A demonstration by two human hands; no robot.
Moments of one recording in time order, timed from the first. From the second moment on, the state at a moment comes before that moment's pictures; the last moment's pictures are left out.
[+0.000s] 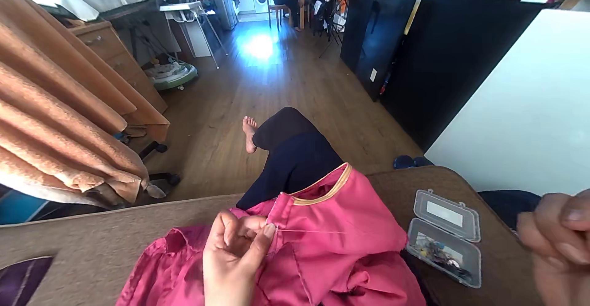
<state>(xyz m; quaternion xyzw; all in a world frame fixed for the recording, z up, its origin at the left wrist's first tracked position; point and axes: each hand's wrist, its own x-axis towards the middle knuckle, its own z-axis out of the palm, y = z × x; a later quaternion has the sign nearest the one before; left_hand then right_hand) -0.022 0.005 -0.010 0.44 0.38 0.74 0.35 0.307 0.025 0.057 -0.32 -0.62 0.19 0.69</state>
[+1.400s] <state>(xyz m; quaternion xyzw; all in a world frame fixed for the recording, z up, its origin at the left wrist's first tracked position) -0.017 -0.019 0.006 0.66 0.38 0.56 0.34 0.190 -0.002 0.023 -0.32 -0.81 0.12 0.47</state>
